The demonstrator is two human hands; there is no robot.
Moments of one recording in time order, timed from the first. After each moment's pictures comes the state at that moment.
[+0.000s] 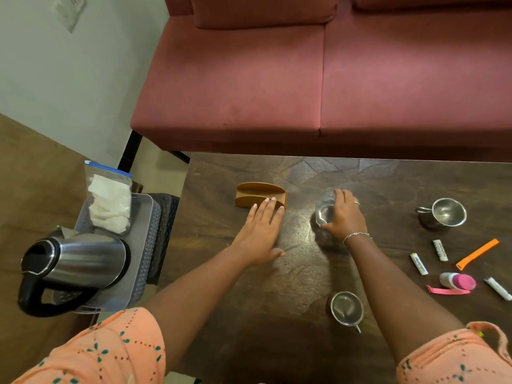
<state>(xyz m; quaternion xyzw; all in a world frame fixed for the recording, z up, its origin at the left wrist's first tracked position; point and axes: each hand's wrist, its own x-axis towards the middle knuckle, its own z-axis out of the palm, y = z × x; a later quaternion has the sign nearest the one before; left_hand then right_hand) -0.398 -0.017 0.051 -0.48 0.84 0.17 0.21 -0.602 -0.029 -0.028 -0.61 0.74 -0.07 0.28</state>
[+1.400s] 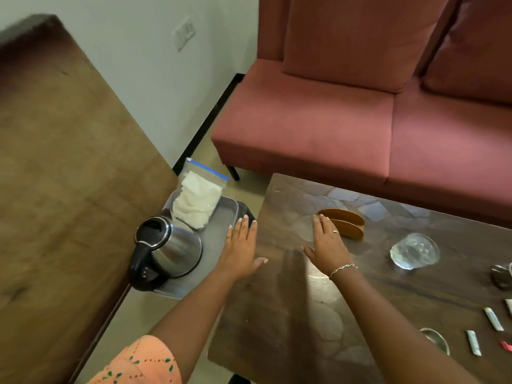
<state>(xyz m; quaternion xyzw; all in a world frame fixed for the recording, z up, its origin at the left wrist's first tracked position) -0.126 0.025 0.079 -0.66 0.72 0.17 0.09 -0.329 -0.002 0.069 -0.74 0.64 -0.04 0.20</state>
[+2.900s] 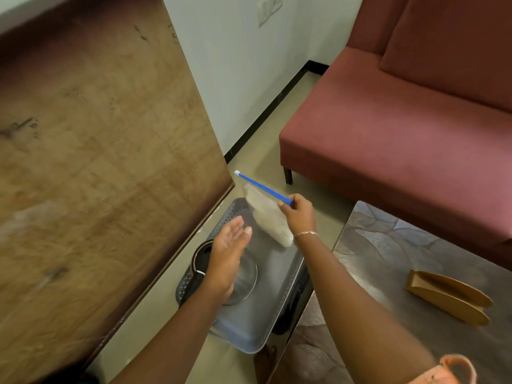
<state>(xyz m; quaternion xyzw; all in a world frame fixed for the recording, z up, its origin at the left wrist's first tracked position) 0.047 -0.027 0.094 -0.67 0.21 0.49 -0.53 -0.049 -0.156 0.030 -0.52 0.59 -0.31 0.54</state>
